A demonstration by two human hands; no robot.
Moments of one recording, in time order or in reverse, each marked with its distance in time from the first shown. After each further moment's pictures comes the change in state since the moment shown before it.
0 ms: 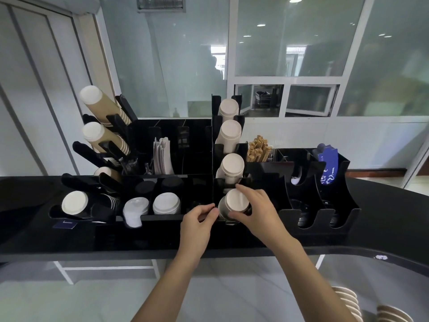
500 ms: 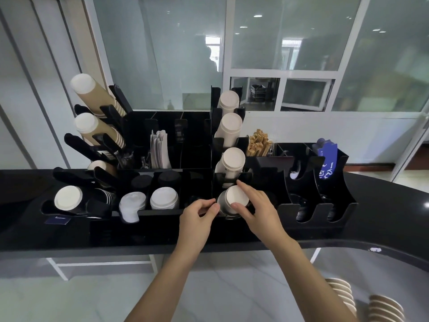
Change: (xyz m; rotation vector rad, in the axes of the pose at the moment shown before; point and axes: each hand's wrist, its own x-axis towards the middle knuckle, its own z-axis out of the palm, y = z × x) left_hand 0.004 0.003 -0.006 0.043 -0.032 0.017; right_hand -0.008 0.017 0.020 0.033 0.045 0.047
